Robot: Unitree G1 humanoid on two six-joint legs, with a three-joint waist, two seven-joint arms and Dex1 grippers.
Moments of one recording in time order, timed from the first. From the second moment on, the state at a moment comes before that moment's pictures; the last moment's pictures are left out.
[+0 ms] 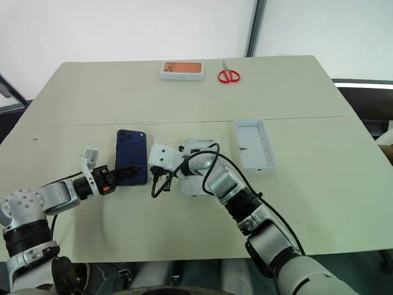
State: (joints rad) left arm -0.34 0.38 0.67 0.05 -0.99 1.49 -0.44; right arm -0.68 -0.11 0.42 0.16 -0.04 0.42 0.92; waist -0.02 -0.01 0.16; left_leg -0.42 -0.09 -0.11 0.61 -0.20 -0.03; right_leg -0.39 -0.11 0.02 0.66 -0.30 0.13
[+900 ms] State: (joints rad) left arm -0.38 0.38 0.61 0.04 -1.14 1.40 -0.40; right arm -0.38 -0.67 0.37 -0.30 0.10 0.49 1.10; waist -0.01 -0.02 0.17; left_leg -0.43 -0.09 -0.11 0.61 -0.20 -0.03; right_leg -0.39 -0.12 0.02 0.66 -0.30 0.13
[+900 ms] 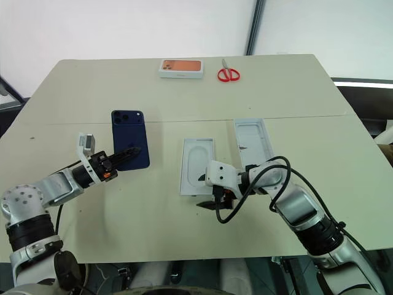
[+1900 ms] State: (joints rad) left arm -0.35 0.39 0.56 0.02 -1.25 1.38 -0.34; right arm -0.40 -0.65 0.43 -0.27 0.03 0.44 1.08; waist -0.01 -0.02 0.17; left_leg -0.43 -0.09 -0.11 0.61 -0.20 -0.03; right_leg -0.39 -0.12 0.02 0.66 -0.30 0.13
